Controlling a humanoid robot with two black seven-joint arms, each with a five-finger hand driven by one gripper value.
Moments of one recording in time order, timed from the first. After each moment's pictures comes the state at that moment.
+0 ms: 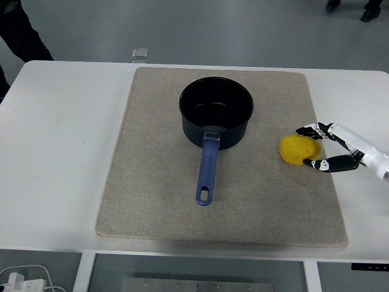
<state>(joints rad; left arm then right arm) 0.00 0.00 0.02 -0.09 0.05 -0.08 0.16 0.90 -0.80 -0.09 1.17 -0.72 -0.19 0.61</state>
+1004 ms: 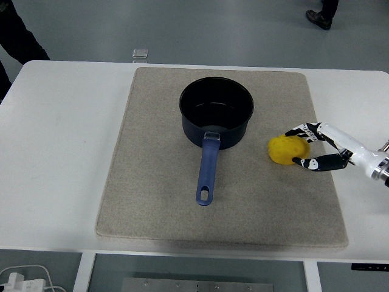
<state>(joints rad) 0.00 0.00 0.01 -0.09 0.05 -0.08 0.16 0.90 -0.74 -0.10 1.17 -0.72 -0.20 0.61</state>
